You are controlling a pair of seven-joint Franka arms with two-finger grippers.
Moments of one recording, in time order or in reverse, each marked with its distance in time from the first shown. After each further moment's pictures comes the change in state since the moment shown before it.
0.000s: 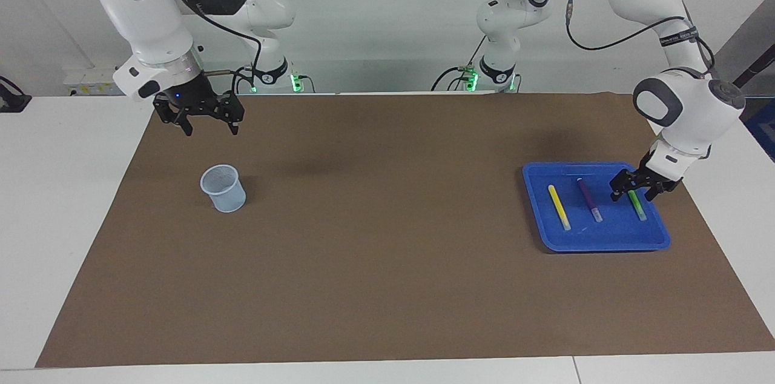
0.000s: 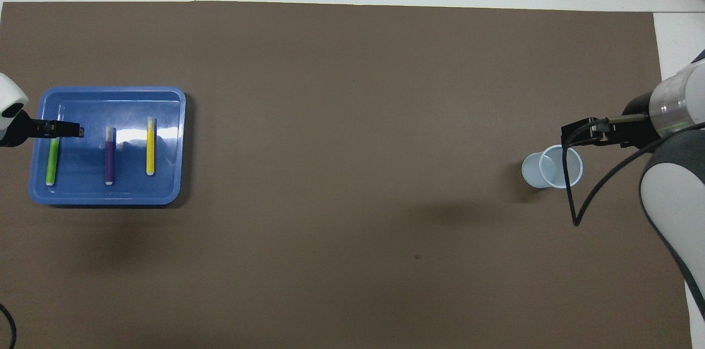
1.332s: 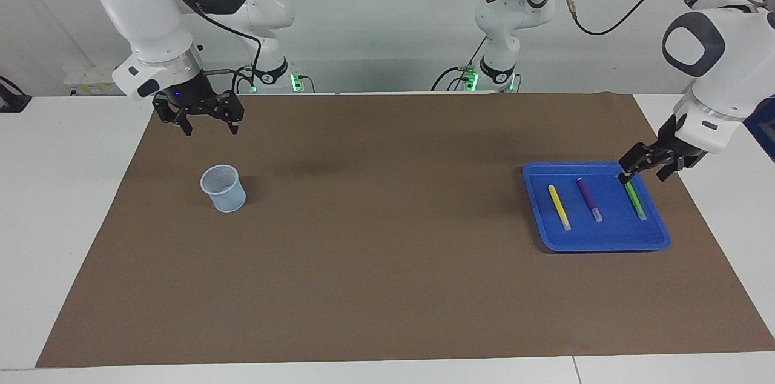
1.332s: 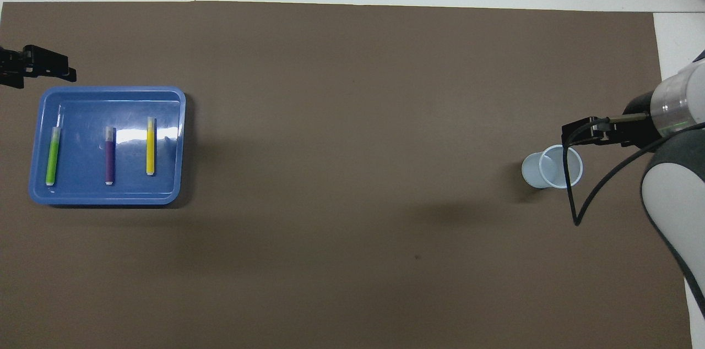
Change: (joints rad) left arm -0.173 -0.005 0.000 0.484 0.001 -0.518 -0.309; right arm 0.000 0.000 0.000 0.004 0.000 0.000 0.000
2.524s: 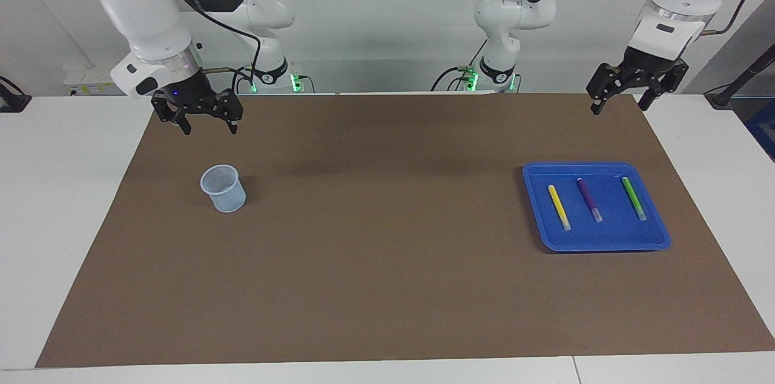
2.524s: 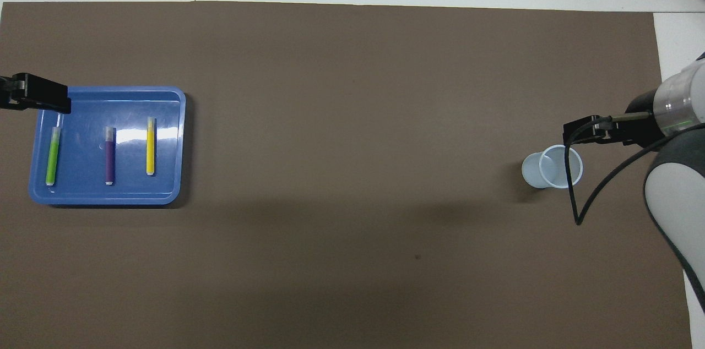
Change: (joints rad) left arm -0.162 -0.233 0.001 -0.021 0.139 -0.228 -0.112; right arm 0.000 0.000 0.000 0.009 0.000 -0.001 0.000
